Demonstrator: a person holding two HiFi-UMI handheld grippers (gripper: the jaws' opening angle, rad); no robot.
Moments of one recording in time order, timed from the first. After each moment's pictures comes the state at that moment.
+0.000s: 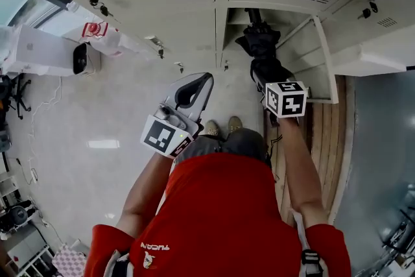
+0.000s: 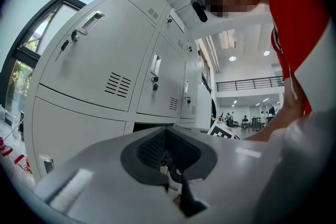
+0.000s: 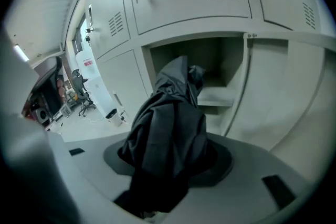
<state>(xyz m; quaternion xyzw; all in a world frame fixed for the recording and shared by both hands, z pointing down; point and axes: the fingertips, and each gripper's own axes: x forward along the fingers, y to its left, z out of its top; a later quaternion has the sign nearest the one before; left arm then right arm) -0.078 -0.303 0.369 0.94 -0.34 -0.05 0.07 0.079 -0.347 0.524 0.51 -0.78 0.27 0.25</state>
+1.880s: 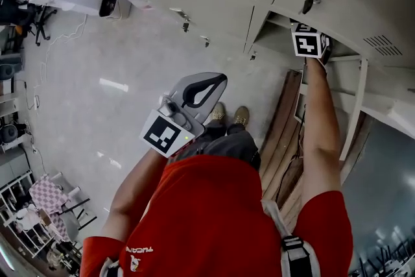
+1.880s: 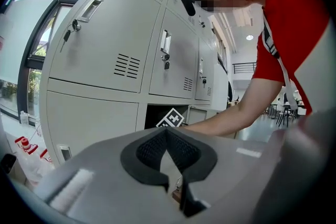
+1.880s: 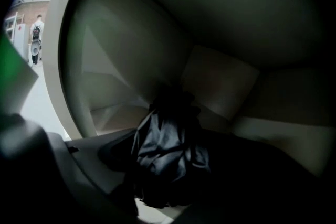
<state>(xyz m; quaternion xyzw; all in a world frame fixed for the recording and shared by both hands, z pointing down) -0.071 -0.323 0.405 0.90 -0.42 0.06 0.11 0.080 -0.600 0.567 0.48 -0.80 0.01 0.36</state>
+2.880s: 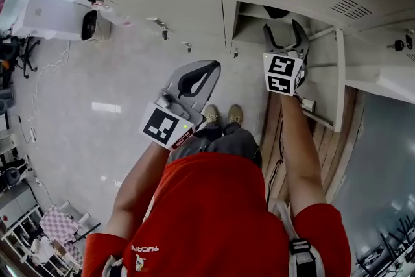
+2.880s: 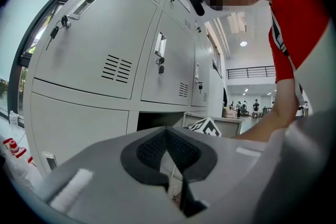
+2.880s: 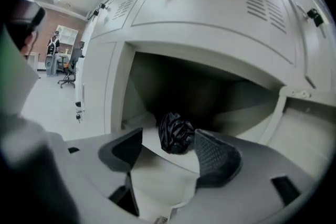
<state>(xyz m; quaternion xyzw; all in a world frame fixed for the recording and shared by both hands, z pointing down) -0.049 -0.337 0.395 0.92 -0.39 0.02 0.08 0.094 -0.482 0.506 0.57 -0.78 -0.02 0.27</state>
